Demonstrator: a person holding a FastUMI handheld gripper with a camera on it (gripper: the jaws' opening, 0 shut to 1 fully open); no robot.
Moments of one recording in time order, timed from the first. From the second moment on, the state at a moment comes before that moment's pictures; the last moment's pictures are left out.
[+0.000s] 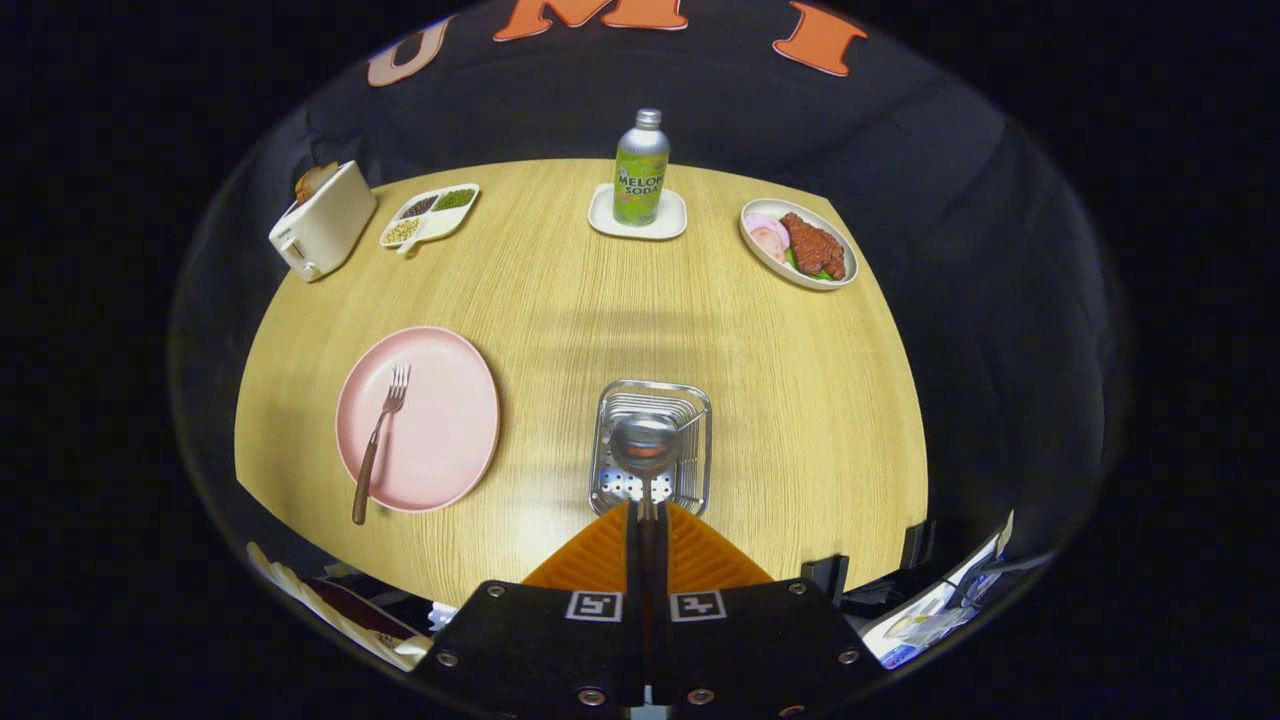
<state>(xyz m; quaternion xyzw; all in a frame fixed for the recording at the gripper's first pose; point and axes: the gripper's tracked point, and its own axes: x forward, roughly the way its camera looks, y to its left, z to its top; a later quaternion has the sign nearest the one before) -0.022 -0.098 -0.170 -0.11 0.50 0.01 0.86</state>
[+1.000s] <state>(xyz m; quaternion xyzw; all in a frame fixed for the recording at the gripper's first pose) 0.018 -0.117 -0.177 -0.09 0.48 0.03 0.87</state>
